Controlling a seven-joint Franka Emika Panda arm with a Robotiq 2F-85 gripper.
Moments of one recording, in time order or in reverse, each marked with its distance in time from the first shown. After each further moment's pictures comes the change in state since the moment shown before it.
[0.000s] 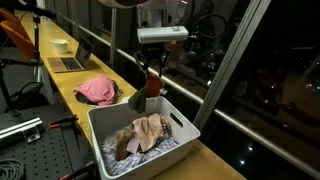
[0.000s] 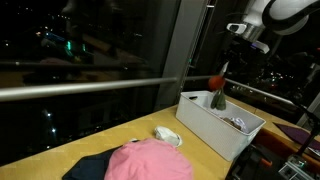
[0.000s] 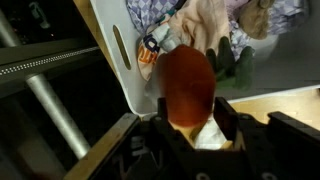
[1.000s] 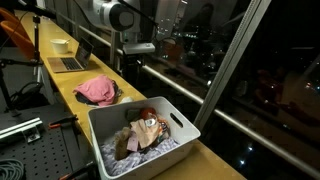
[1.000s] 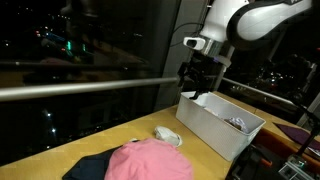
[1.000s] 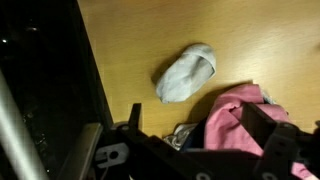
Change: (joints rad) arm 0.176 0.302 0.156 0.167 -0.074 0.017 0.101
